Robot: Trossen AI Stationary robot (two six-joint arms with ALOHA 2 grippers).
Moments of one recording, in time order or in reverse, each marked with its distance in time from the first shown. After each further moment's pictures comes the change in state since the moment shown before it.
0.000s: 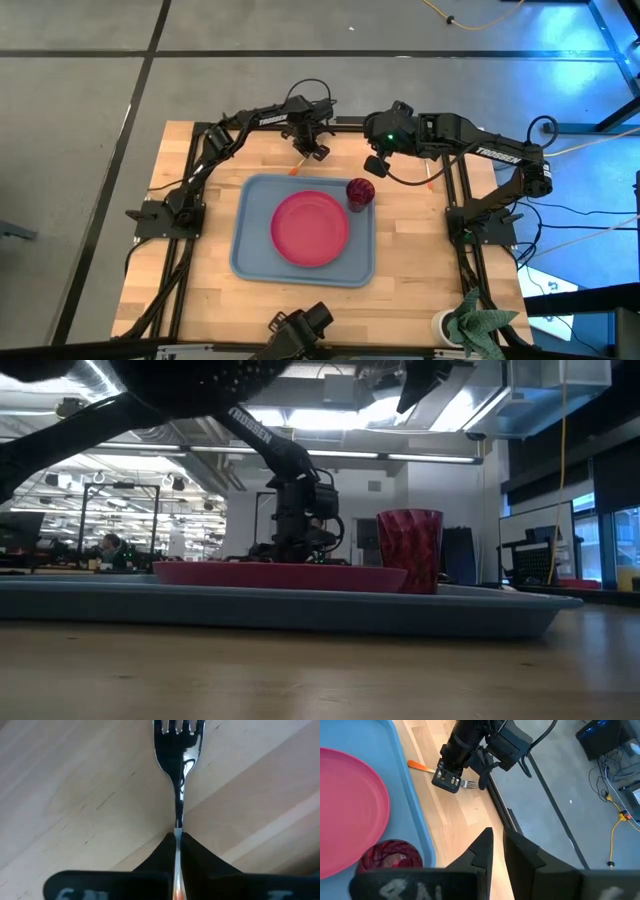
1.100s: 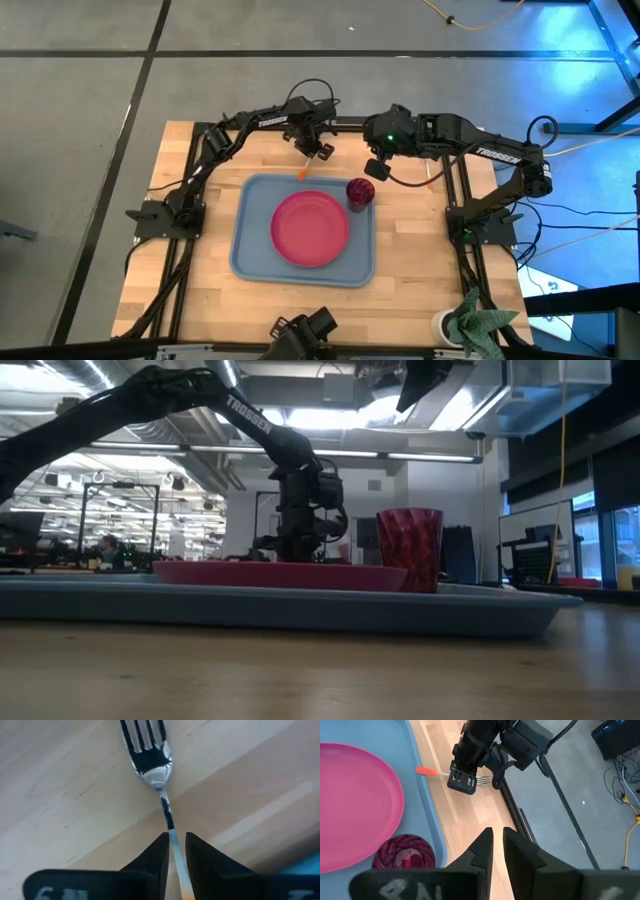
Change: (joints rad) left arm -0.030 -0.032 -0.001 0.017 0.001 -0.133; right arm 0.003 0.000 0.000 -0.012 -0.060 0.001
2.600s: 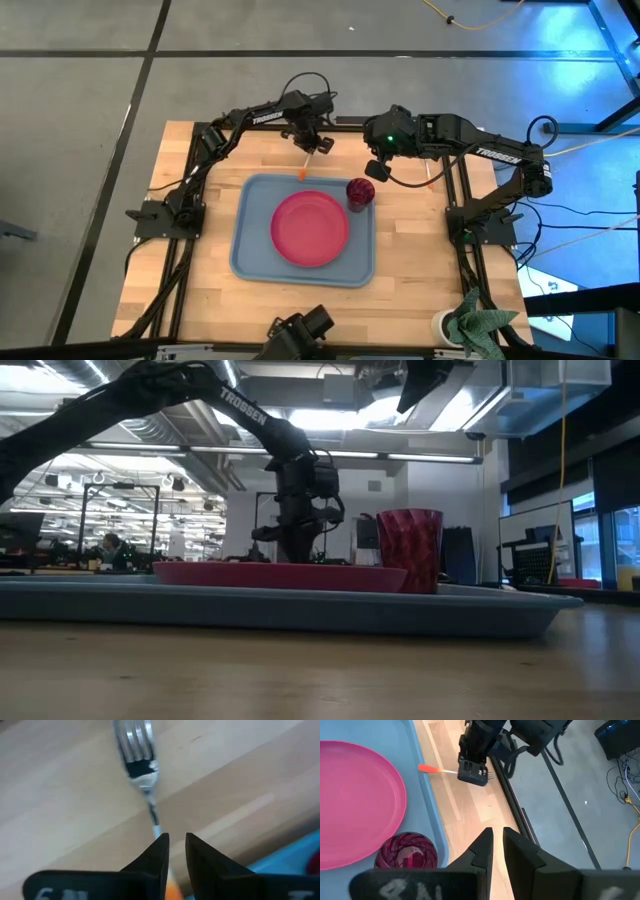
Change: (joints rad) left arm 0.019 -0.050 0.000 -0.002 0.044 -0.068; right arm 0.004 0.000 0.000 -0.008 -0.010 0.000
